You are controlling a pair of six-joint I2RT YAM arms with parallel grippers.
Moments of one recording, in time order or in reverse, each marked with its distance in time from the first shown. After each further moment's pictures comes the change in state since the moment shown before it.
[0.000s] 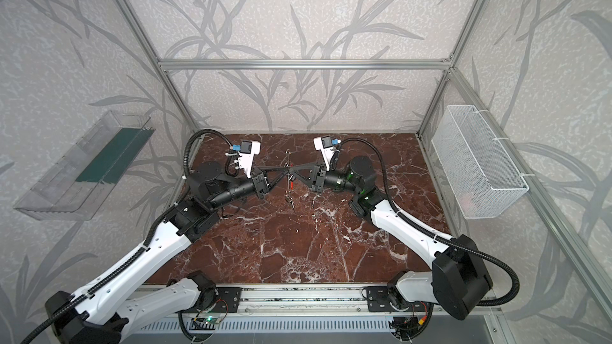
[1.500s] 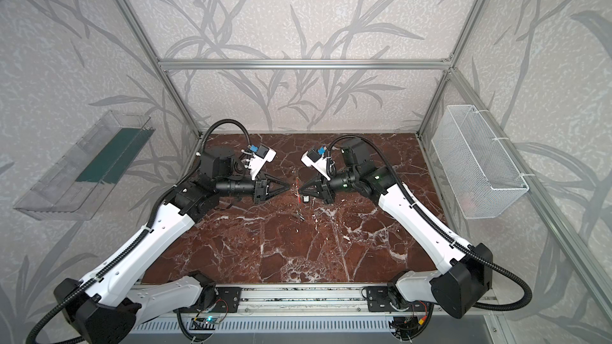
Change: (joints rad) left arm 0.103 0.137 0.198 -0.472 0.348 0.307; right arm -0.042 0.010 0.376 -1.192 -0.149 -0.933
